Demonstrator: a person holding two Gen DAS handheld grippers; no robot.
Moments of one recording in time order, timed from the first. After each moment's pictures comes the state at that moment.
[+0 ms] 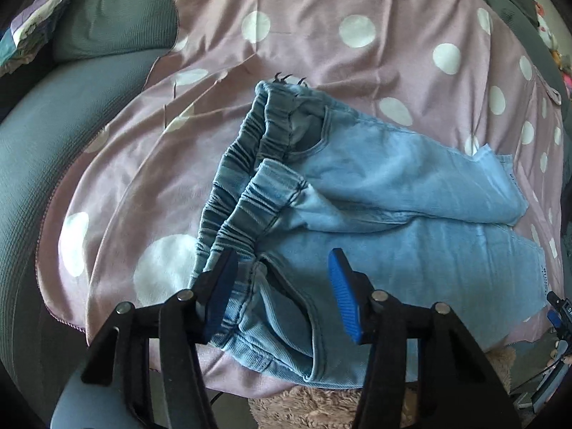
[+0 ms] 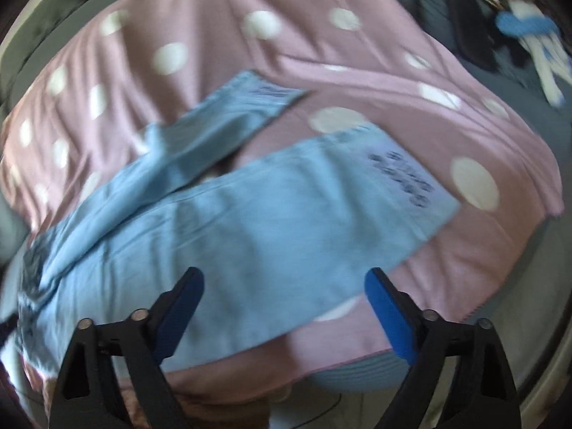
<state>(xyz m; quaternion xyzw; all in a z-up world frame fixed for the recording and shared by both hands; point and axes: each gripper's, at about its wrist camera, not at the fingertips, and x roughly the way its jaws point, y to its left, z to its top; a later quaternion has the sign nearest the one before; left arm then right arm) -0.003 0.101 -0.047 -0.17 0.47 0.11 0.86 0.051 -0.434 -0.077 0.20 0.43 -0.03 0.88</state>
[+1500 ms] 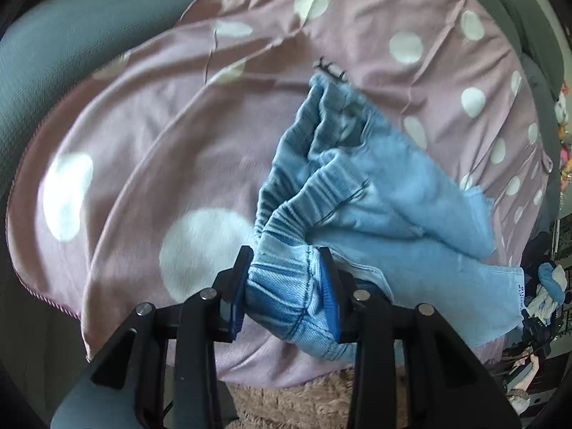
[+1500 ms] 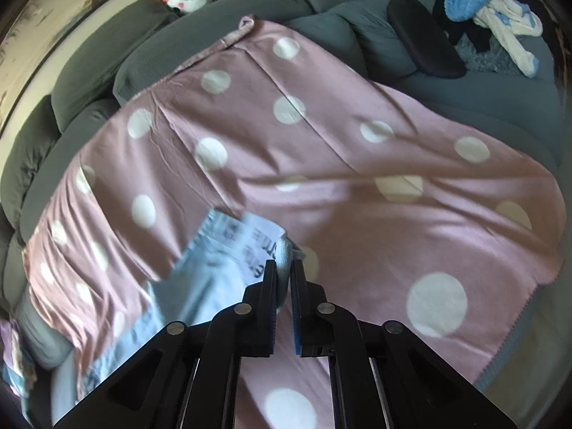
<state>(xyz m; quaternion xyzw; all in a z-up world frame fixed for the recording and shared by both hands) -0.024 0.162 -0.068 -0.31 0.49 0.09 0.81 0.085 -0.538 -0.034 0.31 0.33 -0.04 0.89</state>
